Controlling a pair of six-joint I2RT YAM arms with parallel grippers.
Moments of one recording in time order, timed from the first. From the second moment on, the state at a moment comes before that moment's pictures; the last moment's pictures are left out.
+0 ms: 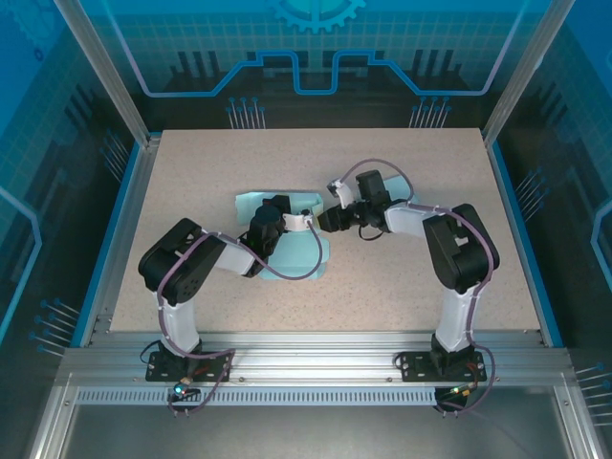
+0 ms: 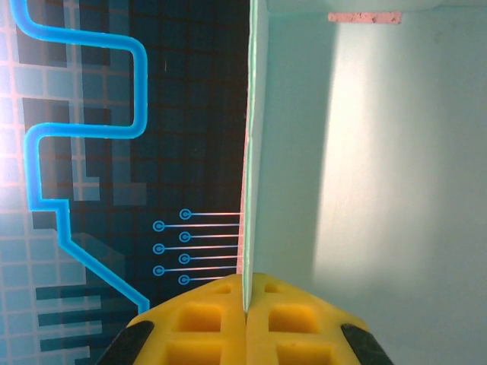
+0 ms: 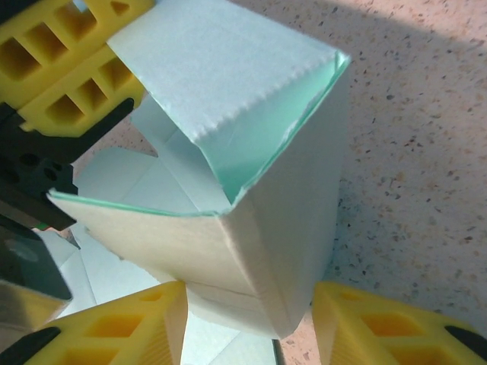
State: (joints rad) left arm -0.53 1.89 0.72 0.92 -0.34 1.34; right arm 0.39 1.94 1.12 0.01 -0.64 0.06
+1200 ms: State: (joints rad) left arm -0.55 1.84 0.72 0.87 -0.34 1.24; right arm 0.53 2.00 1.16 0.11 -0.13 0.13
